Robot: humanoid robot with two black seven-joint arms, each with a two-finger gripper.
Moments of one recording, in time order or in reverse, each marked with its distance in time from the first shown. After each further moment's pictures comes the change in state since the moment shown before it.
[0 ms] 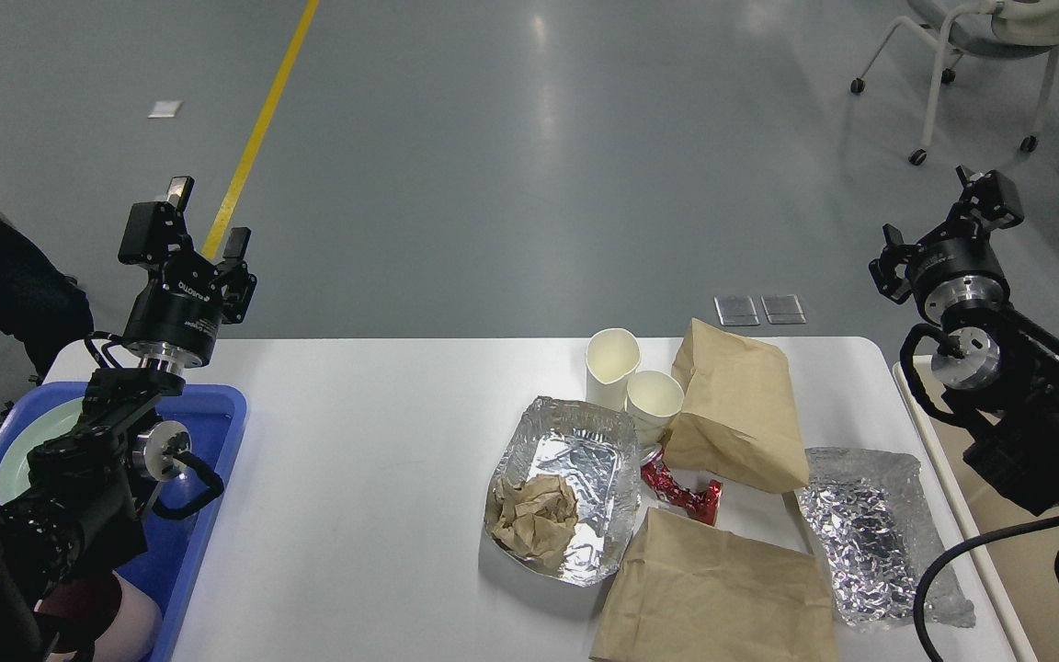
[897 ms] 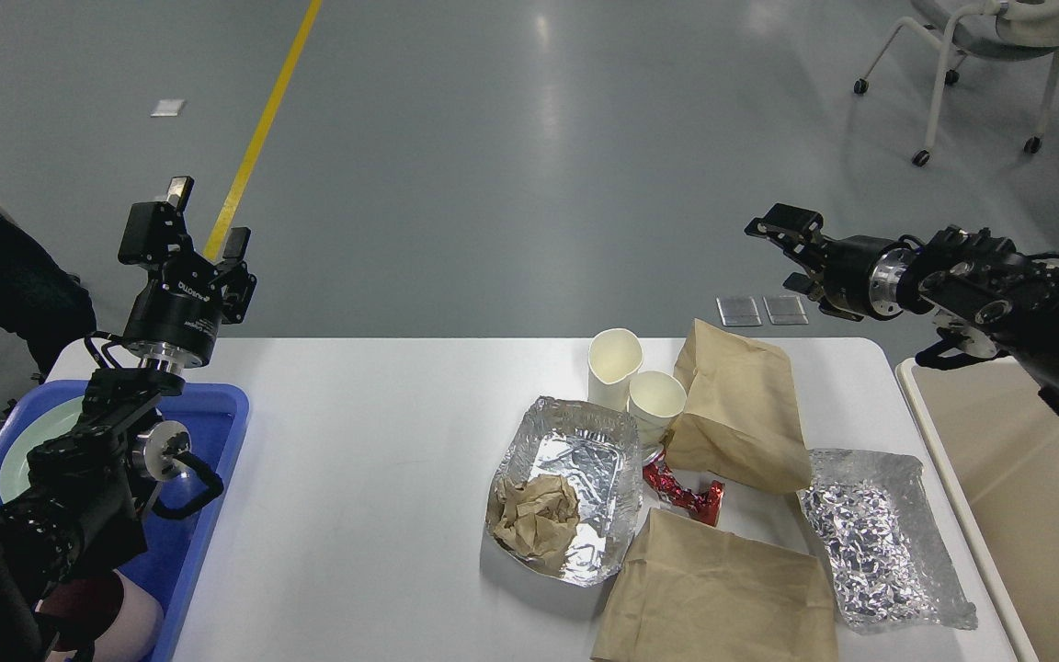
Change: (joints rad) left arm 0.000 0.000 0.000 0.000 0.000 0.000 0.000; right arm 0.401 0.011 -1.298 0.008 -0.087 0.344 -0.032
